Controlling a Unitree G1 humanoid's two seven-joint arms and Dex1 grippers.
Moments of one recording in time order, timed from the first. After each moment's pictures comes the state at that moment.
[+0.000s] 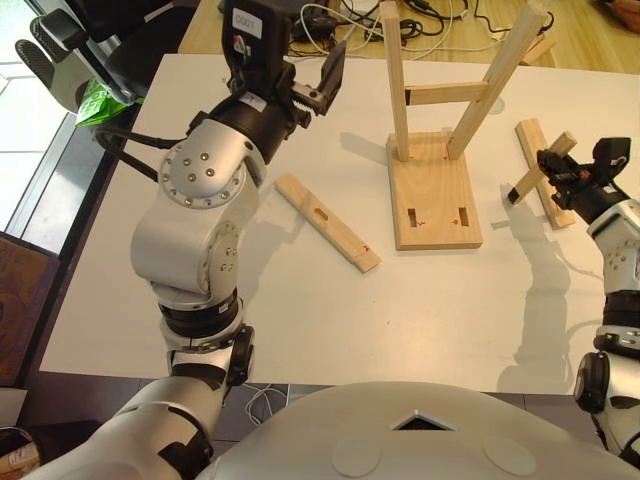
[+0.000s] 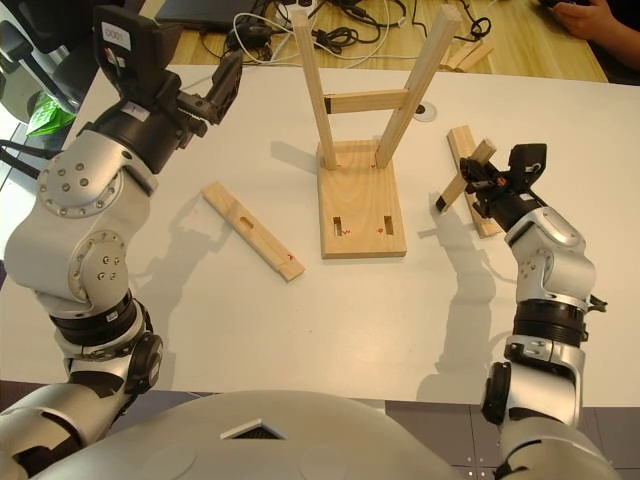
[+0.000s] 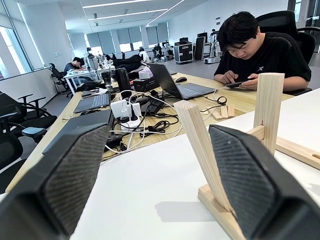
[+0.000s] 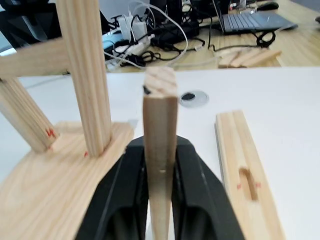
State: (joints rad) left arm -0.45 0.25 -0.03 -0.65 -0.21 0.98 -0.14; right arm -0.37 -0.51 -0.30 0.37 0.42 0.36 0.57
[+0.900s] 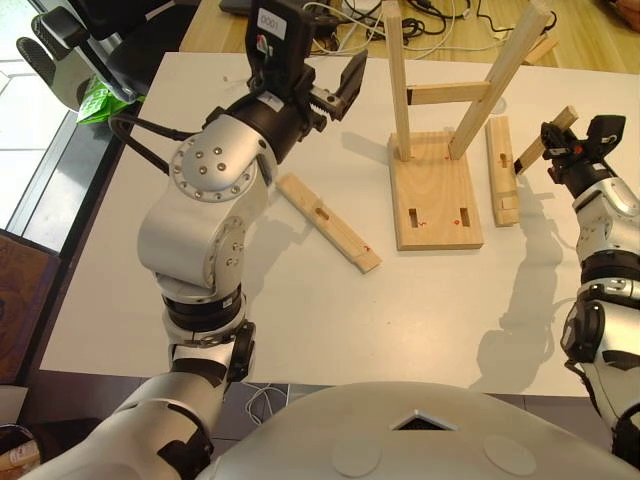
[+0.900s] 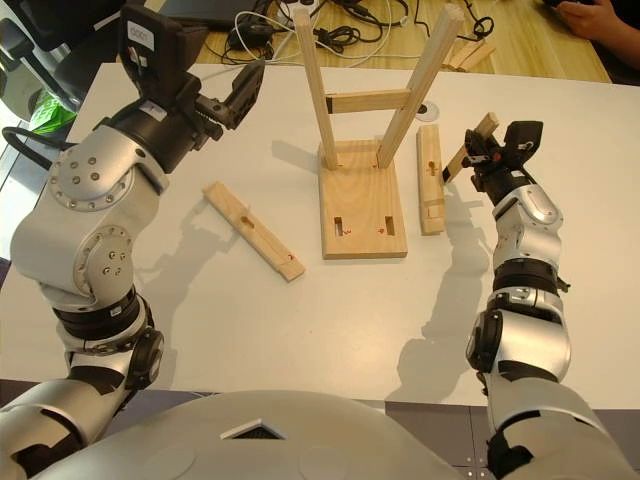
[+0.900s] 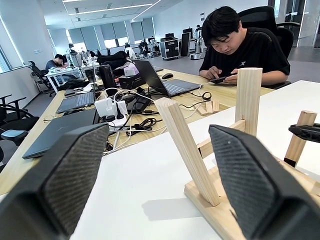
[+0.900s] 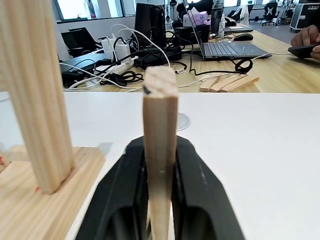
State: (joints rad) left arm -0.48 0.24 -0.06 -0.64 -0.23 1.00 -0.17; right arm -0.45 -0.45 -0.29 0.71 0.32 0.04 0.60
